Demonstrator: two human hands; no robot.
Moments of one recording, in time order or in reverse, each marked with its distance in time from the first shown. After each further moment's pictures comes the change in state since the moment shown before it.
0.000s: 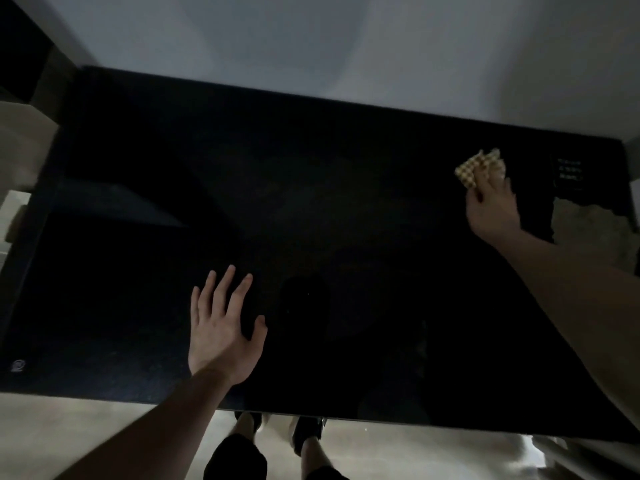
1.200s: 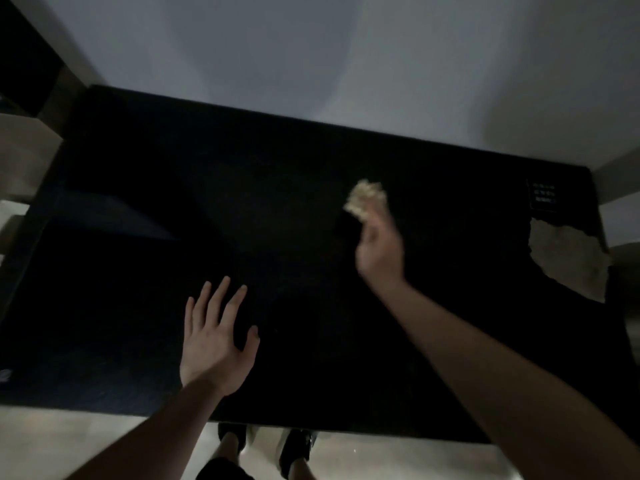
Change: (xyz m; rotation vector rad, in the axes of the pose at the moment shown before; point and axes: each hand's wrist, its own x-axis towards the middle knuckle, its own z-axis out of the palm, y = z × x) left_hand 0.000 -0.001 -0.001 -0.013 0.015 0.023; right_hand -0.116 -0.162 0.043 0.621 0.146 -0.404
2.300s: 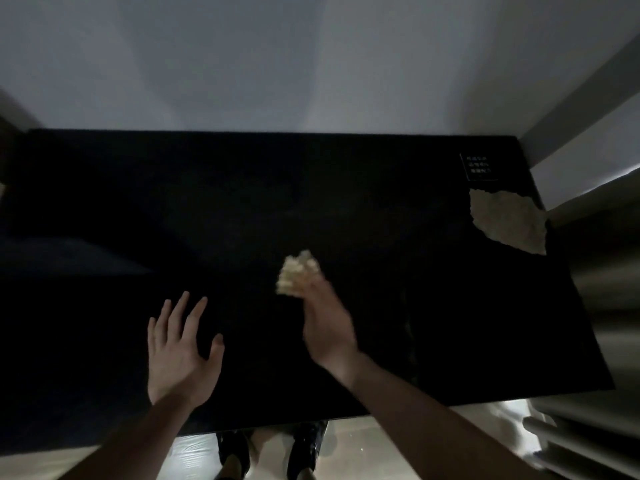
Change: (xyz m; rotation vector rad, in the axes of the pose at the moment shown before) left_hand -0.003 0.002 0.004 0.000 0.030 -0.019; right_hand -0.135 -0.009 -0.001 -0.046 -0.206 0.028
